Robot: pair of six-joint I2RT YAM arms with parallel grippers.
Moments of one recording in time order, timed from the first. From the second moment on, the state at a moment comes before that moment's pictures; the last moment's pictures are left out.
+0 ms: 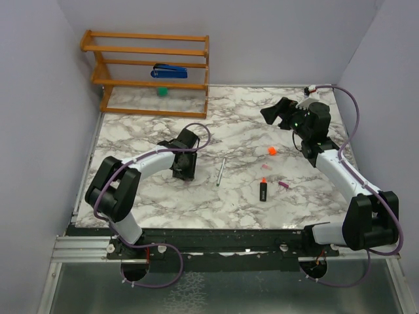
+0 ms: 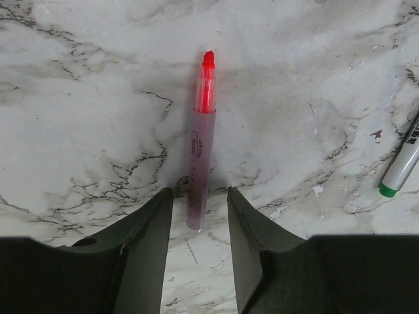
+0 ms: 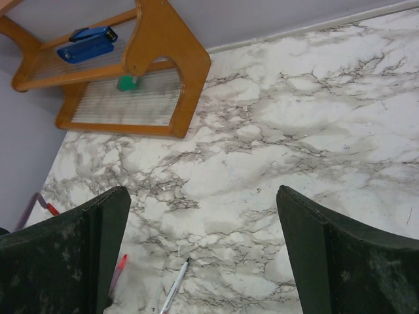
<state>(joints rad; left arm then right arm) -0.53 1.67 0.99 -0.54 0.01 -0.40 0.14 1.34 0.91 0.25 -0.26 0.47</state>
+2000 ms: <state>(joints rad) -0.61 1.47 0.96 0.22 0.47 -0.36 0.33 1.49 0.77 0.80 -0.54 0.72</state>
